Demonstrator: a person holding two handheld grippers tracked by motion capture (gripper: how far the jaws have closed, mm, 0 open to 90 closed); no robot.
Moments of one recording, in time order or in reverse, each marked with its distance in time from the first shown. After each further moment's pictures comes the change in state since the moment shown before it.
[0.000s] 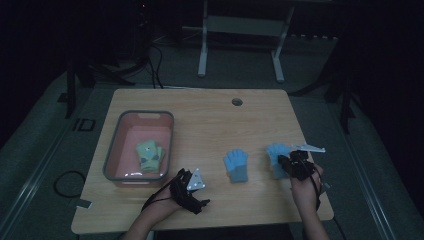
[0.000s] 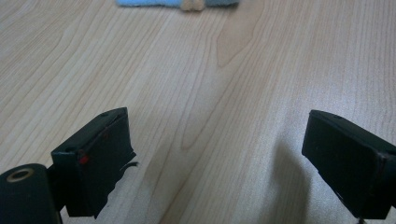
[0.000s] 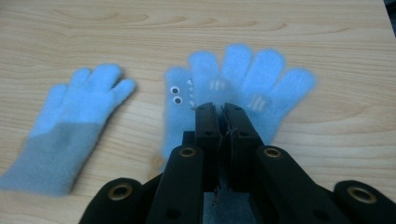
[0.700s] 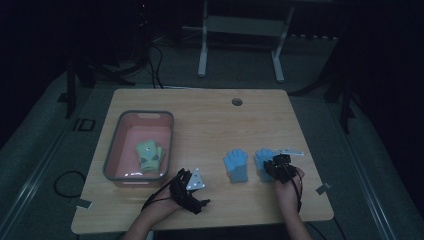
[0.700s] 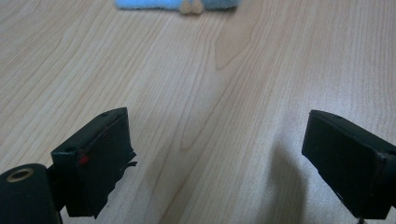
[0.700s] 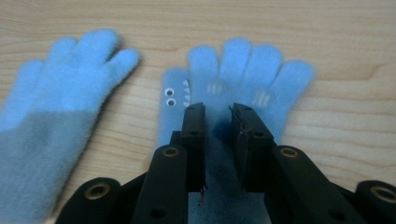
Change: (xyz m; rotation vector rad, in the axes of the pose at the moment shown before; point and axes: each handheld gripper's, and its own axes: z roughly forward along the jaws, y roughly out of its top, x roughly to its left) left arm 0.001 0.000 -0.001 -0.008 -0.007 -0.003; right arm 0.019 -0.019 0.046 0.060 -0.010 0.032
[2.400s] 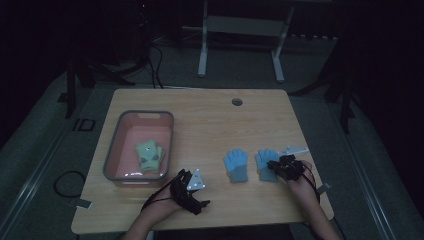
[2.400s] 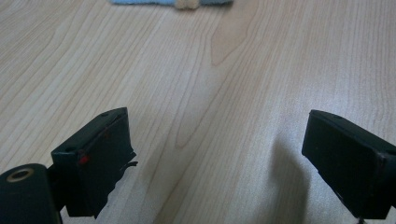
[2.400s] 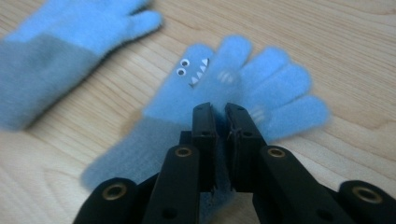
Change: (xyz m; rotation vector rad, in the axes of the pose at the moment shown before) left arm -0.001 0.000 0.001 0.012 -0.012 -0.001; right arm -0.035 0.005 0.001 0.035 0.206 -0.341
